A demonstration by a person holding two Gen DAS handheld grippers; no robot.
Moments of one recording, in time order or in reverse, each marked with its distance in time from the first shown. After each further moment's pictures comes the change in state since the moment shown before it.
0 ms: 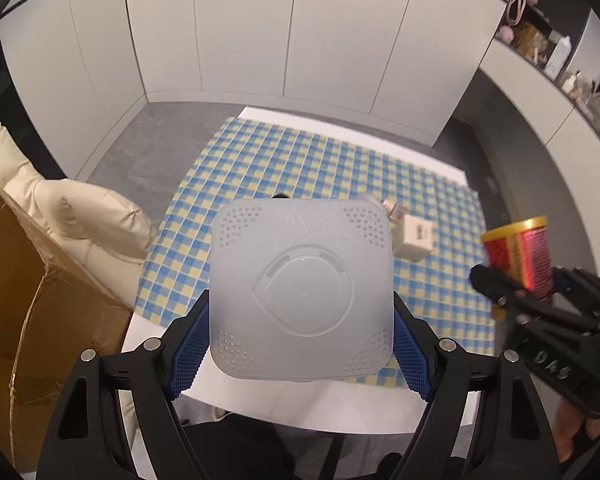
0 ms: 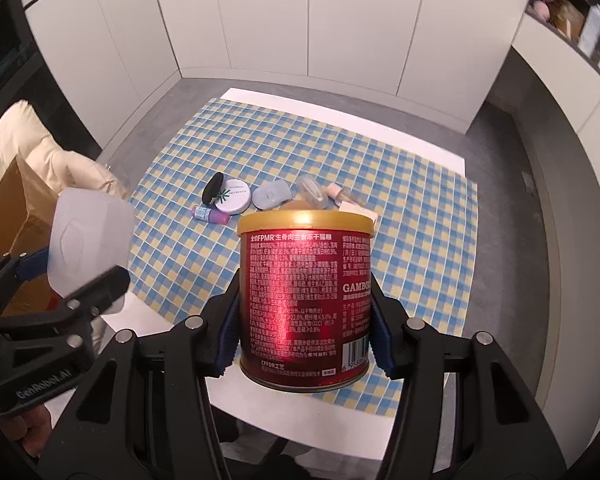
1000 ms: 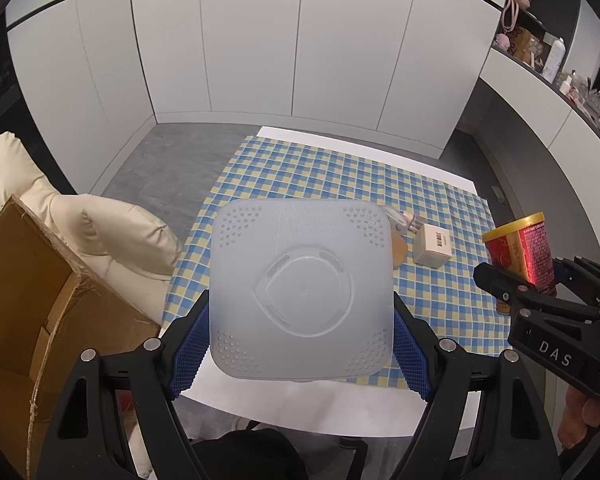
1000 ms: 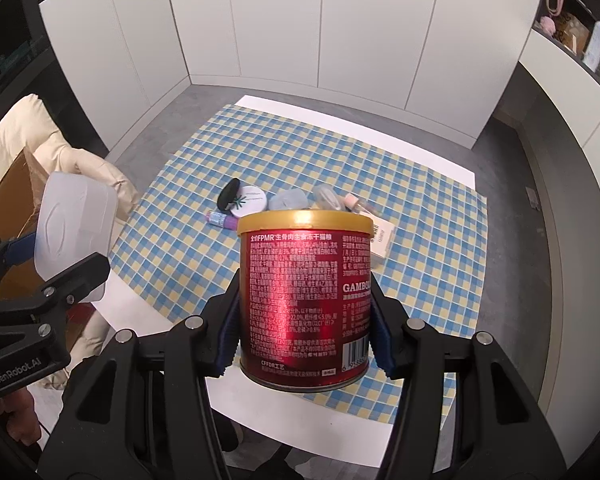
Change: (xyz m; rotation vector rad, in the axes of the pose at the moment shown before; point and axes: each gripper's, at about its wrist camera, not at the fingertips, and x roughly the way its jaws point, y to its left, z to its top) left arm -0.011 0.028 -0.012 0.024 -0.071 0.035; right arm 0.005 0.028 -0.005 -0.057 -0.046 0.007
